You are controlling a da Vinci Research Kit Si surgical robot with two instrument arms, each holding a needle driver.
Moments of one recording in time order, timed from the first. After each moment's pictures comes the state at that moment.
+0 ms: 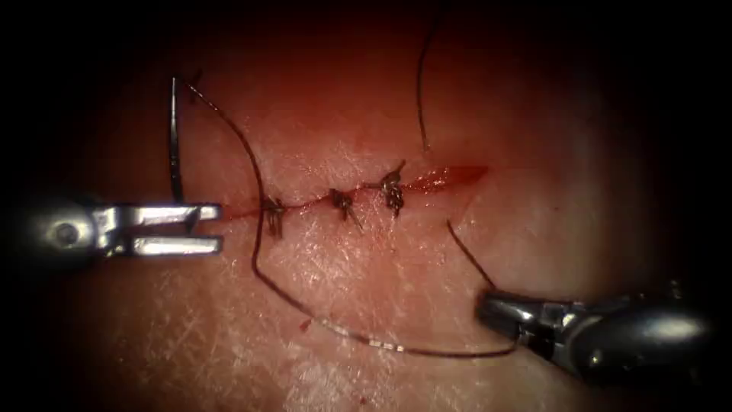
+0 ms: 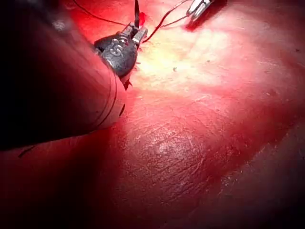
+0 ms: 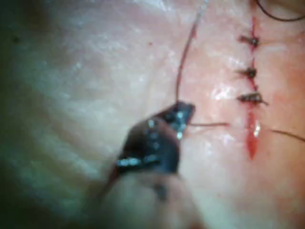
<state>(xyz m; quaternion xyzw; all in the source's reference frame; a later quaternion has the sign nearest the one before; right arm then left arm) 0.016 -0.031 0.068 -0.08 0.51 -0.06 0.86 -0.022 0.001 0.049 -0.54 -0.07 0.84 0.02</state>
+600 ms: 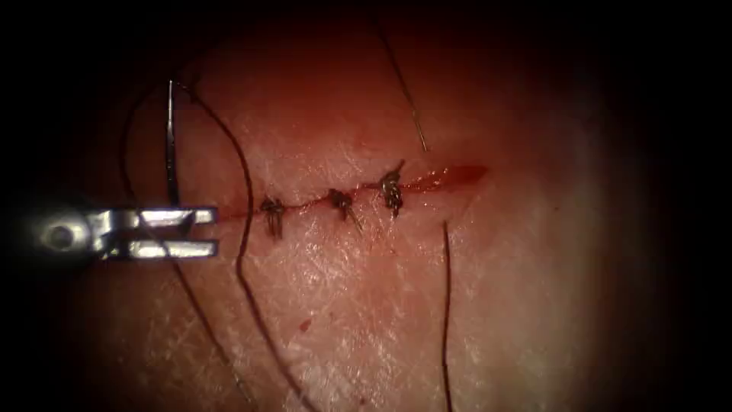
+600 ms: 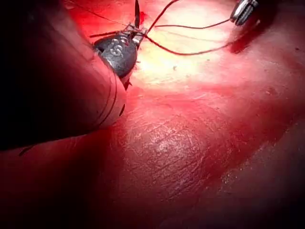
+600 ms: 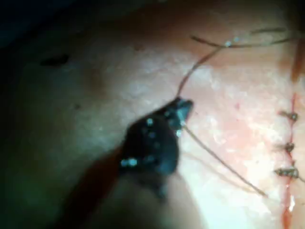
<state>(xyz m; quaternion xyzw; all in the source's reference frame) 0.020 -0.038 0.060 -0.05 0.53 -0.10 0.84 -0.022 0.001 0.049 -0.54 -0.07 0.84 0.02</state>
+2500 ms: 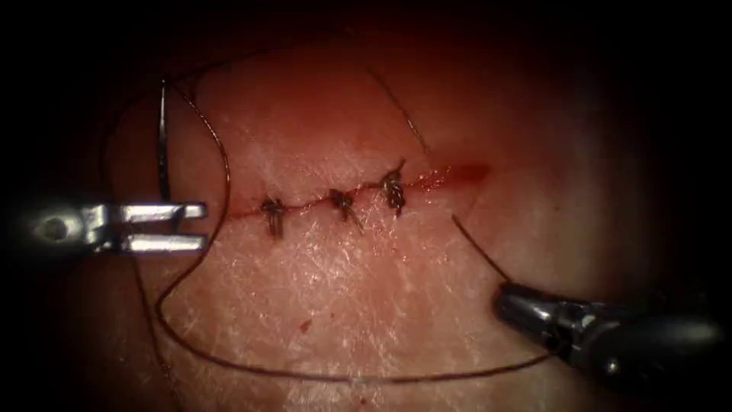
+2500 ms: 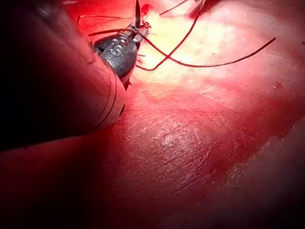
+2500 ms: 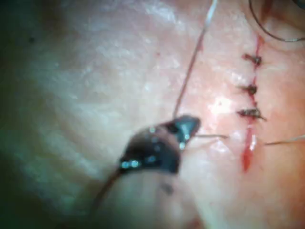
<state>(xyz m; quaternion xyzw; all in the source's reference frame) 0.015 -0.031 0.065 -0.13 0.46 -0.11 0.87 -0.021 0.001 0.050 -0.54 -0.08 0.84 0.02</state>
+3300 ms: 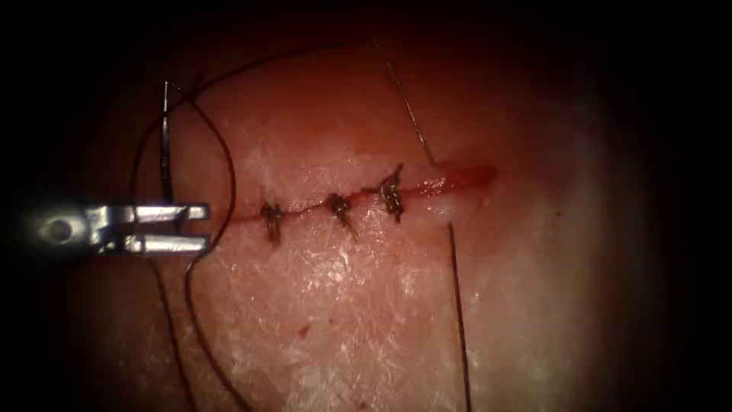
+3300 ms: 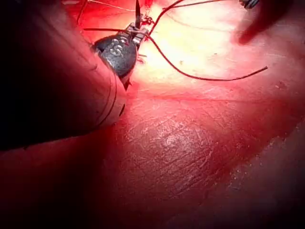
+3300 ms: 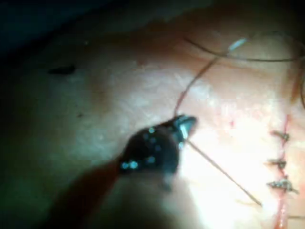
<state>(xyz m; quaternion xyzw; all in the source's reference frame) 0.020 -0.039 0.058 -0.07 0.49 -0.15 0.85 -0.021 0.001 0.050 -0.53 -0.08 0.84 0.01</state>
